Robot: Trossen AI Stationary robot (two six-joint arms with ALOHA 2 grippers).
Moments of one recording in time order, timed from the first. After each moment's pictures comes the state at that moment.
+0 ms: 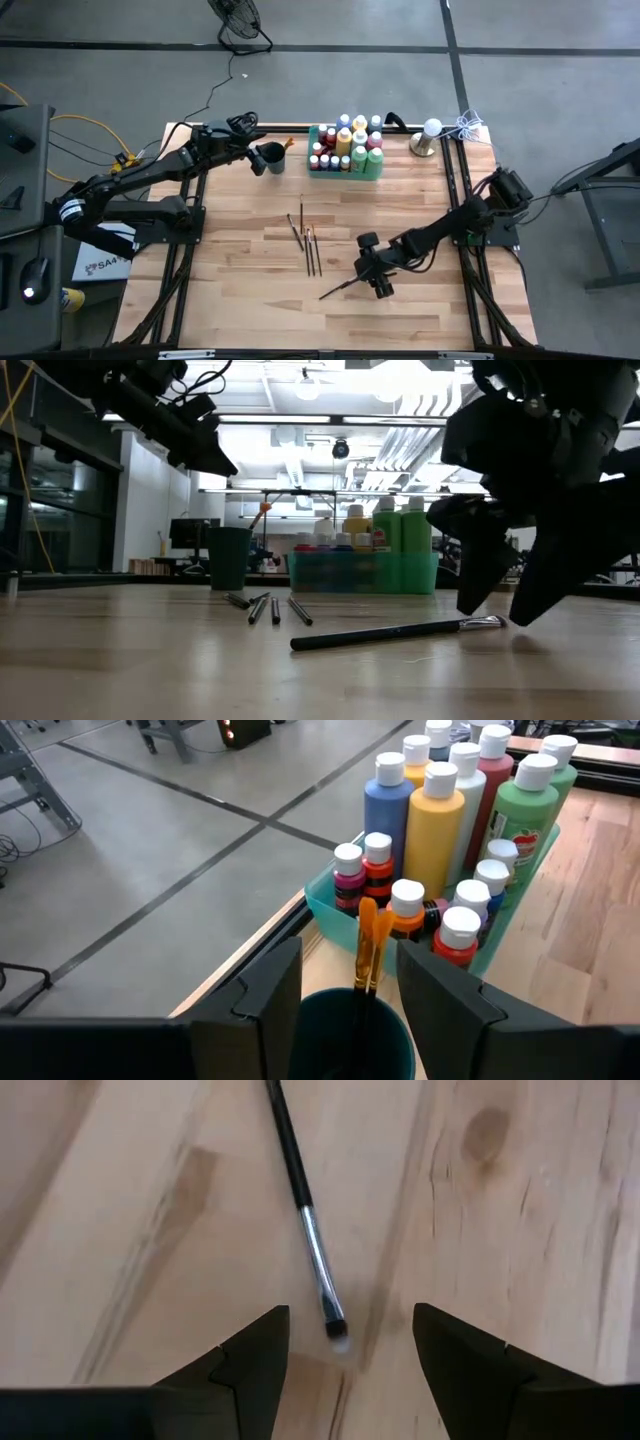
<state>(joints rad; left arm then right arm) 0.60 0.95 0.64 -0.03 -0.09 0.08 0.43 1.72 0.80 -0.06 0.07 0.13</state>
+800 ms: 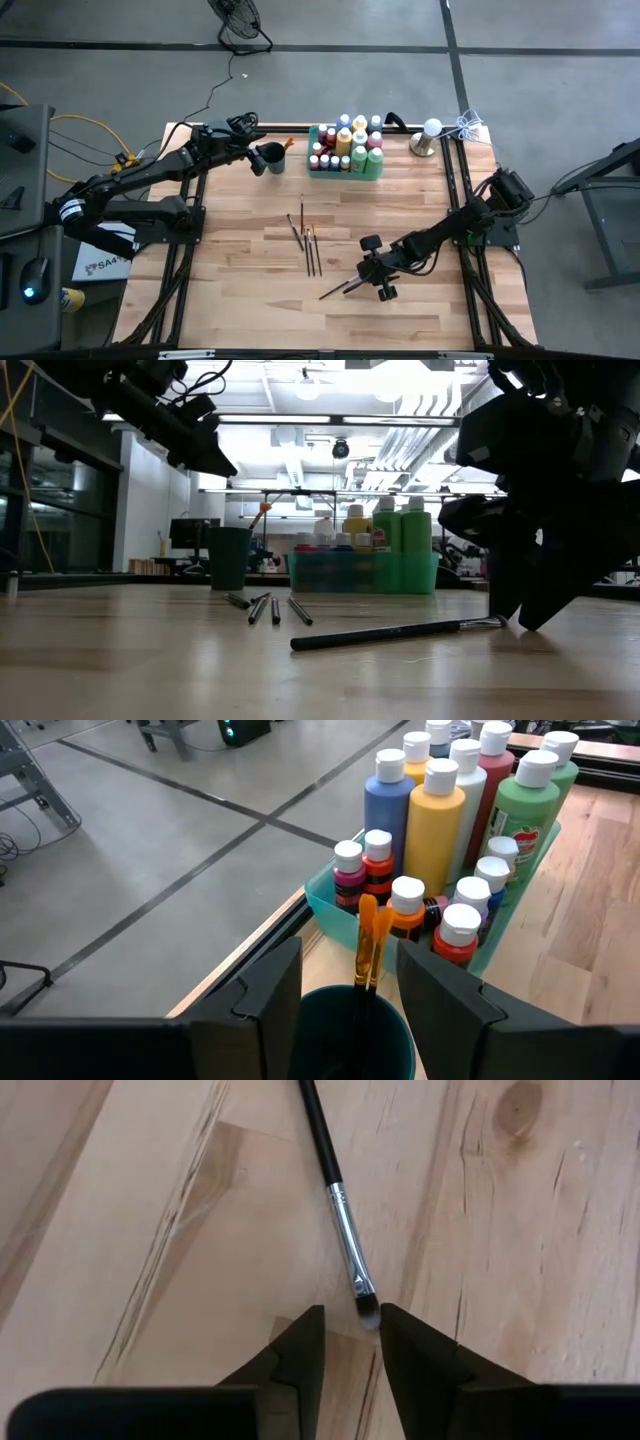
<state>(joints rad) 0.60 0.95 0.64 -0.03 -0.09 0.08 0.45 1.73 0.80 -0.10 0.08 0.16</state>
